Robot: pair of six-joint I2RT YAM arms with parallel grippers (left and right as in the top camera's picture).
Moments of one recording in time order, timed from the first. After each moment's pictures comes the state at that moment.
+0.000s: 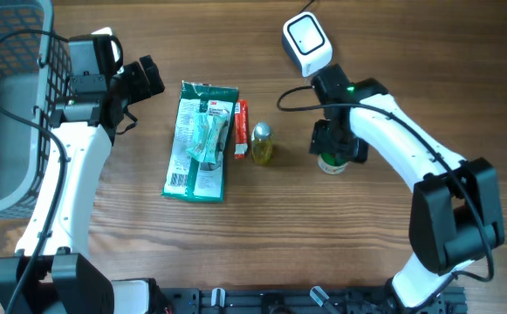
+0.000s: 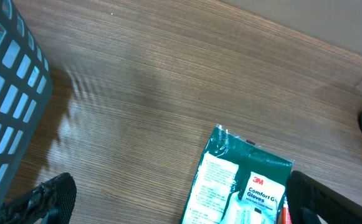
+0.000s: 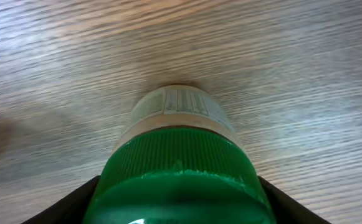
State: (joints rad) left arm 0.03 1.52 1.26 -0.55 -0.03 -0.29; right arm 0.37 1.85 1.32 -1.05 0.07 0.60
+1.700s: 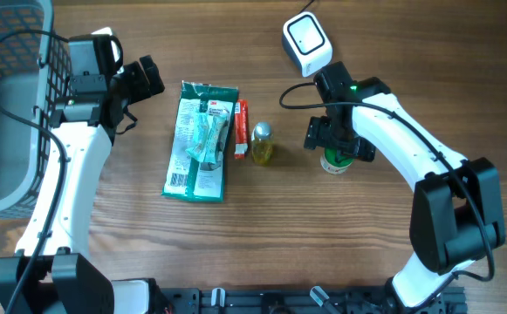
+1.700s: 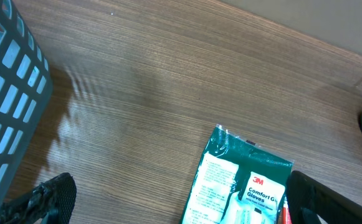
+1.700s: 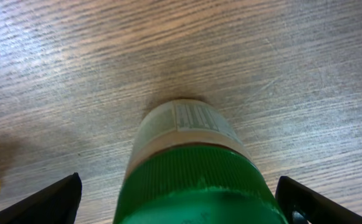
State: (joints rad) left arm 0.03 1.52 1.26 -0.55 -0.03 -0.29; right arm 0.35 1.85 1.32 -1.02 0.09 0.61
